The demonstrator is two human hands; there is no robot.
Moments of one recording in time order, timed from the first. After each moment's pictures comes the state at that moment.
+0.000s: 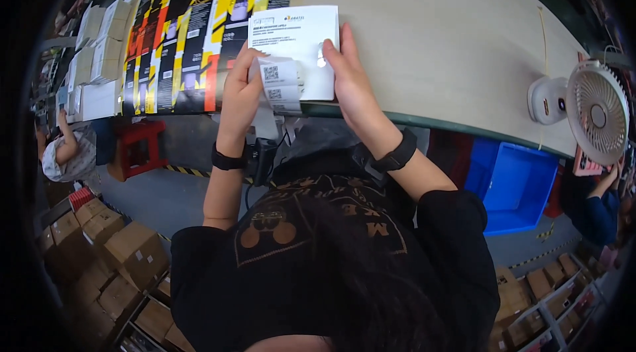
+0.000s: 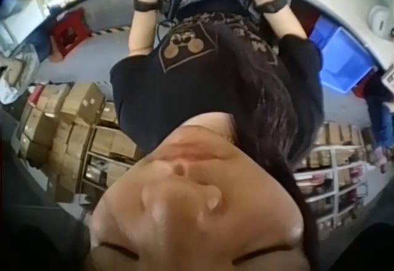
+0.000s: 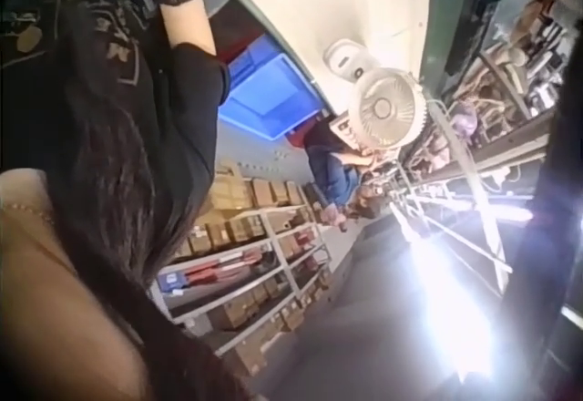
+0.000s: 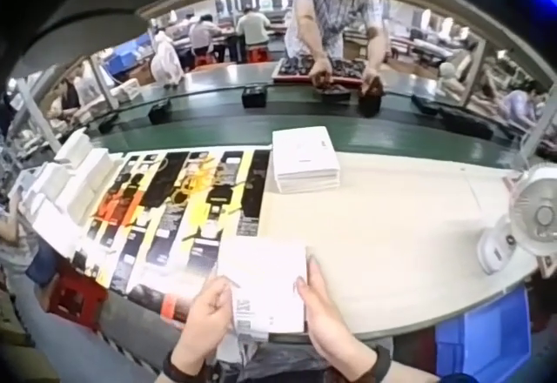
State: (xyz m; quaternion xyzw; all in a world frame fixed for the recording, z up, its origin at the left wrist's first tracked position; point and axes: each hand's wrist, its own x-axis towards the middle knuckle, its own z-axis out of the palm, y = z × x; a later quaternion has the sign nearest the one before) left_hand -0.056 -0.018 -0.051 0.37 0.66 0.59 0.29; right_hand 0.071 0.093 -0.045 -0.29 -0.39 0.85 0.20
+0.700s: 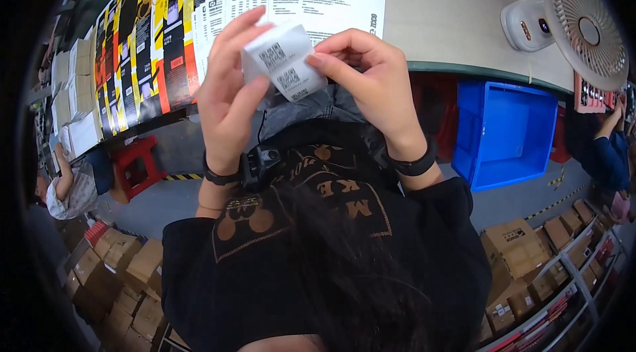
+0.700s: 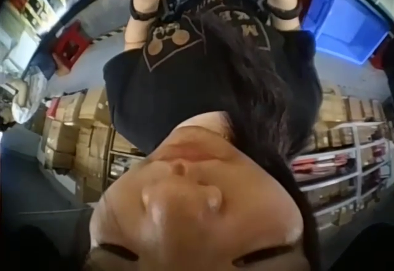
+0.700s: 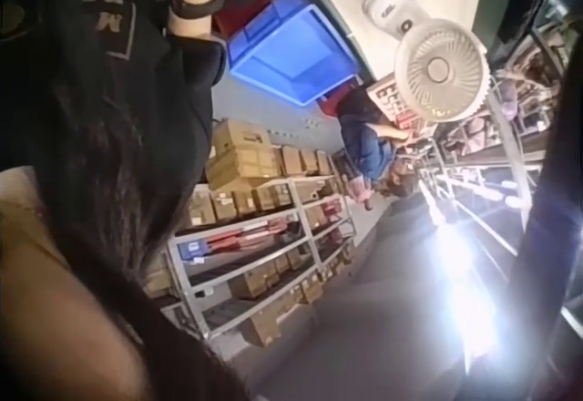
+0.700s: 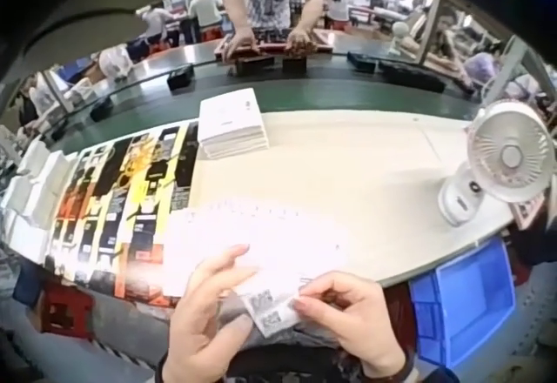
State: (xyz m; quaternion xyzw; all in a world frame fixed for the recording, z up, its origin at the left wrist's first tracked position) left_hand 0.041 0.012 -0.006 0.50 0.57 0.59 0.28; right_hand 0.200 0.121 -0.015 -0.33 -0.59 0.73 0.15
